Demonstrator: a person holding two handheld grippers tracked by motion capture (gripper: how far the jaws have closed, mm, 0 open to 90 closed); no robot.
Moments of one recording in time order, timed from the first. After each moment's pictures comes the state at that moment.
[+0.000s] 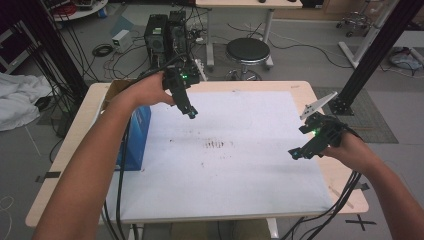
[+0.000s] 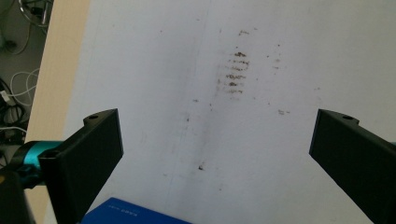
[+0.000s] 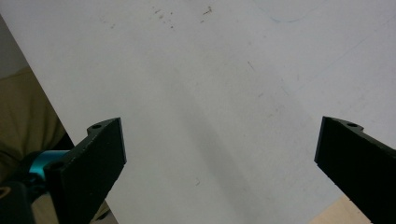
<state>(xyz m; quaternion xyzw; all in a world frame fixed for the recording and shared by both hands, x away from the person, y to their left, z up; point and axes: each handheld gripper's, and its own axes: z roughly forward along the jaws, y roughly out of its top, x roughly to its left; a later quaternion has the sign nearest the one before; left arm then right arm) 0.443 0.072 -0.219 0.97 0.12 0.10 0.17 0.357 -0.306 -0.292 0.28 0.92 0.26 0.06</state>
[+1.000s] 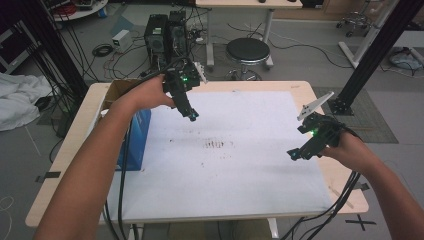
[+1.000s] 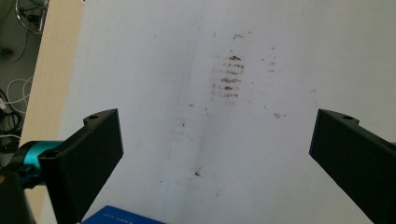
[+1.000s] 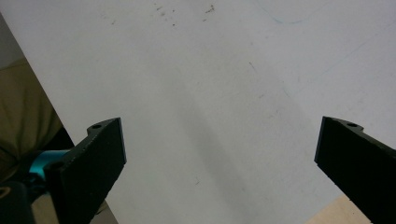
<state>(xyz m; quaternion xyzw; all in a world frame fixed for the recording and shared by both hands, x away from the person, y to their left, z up) 0.440 0.072 -0.224 0.97 0.11 0.10 0.18 0.356 -0.300 -0.290 0.27 0.93 0.25 0.06</state>
